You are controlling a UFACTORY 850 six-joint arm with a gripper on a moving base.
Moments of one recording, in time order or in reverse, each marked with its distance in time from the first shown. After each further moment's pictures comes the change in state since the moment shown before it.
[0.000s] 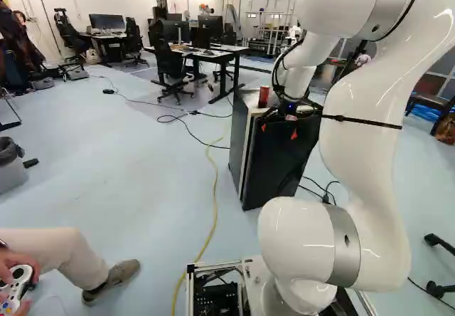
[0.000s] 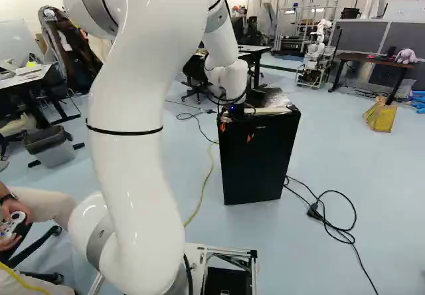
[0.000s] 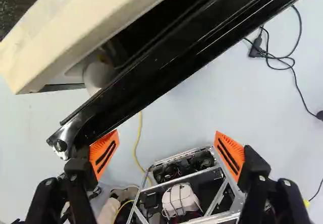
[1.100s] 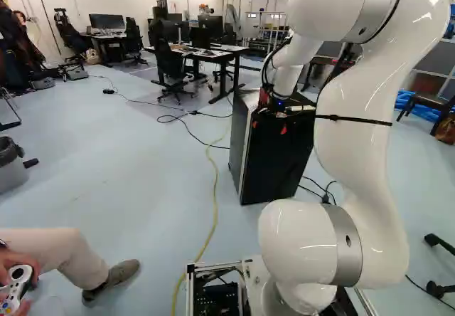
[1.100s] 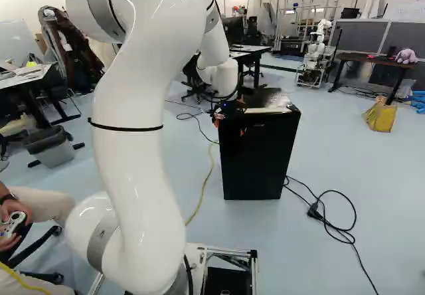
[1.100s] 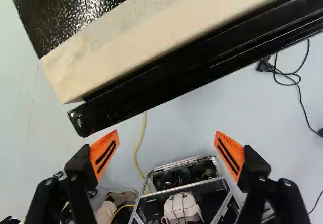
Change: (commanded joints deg) arm 3.9 -2.0 -2.8 0.0 0.8 0.0
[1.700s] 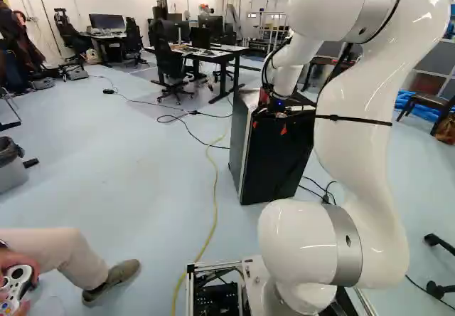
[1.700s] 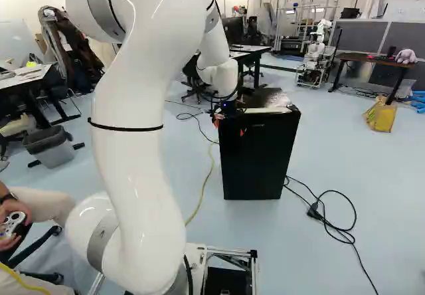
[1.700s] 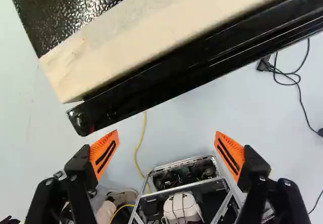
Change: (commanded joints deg) arm -0.1 0.4 0.5 0.0 0.1 0.0
